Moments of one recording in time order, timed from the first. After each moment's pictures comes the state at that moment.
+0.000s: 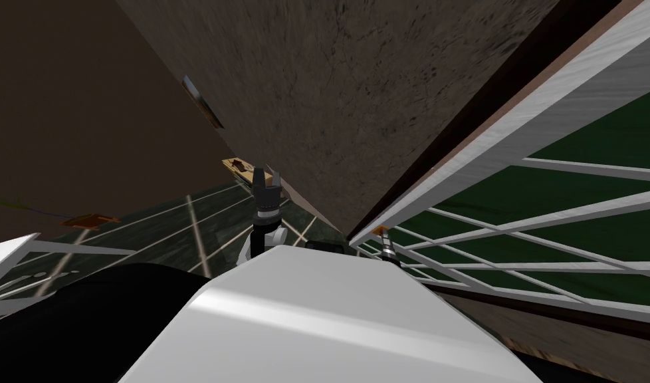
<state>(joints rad) 0.12 -0.31 -0.18 -0.64 -0.15 -0.98 0.40</state>
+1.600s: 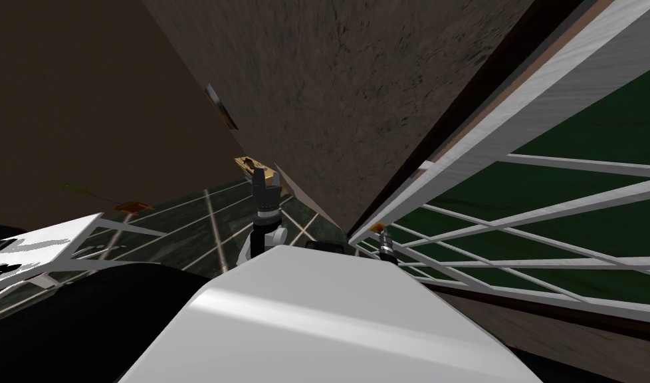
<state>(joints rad) 0.09 -0.31 -0.12 -0.63 -0.25 -0.96 0.00</state>
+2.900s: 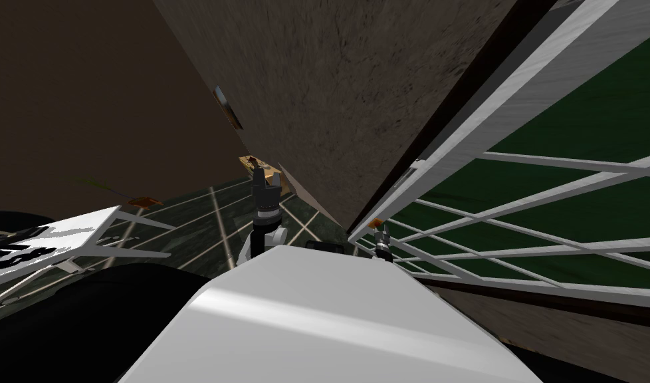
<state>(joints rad) 0.05 -0.29 -0.08 -0.63 -0.31 -0.94 -0.32</state>
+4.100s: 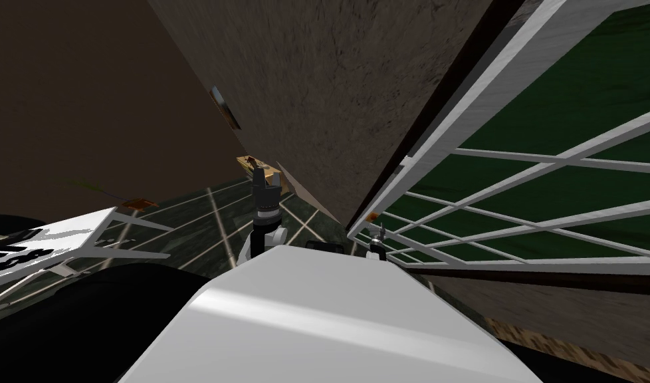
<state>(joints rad) 0.02 -0.24 -0.05 -0.65 -0.35 -0.91 -0.63</state>
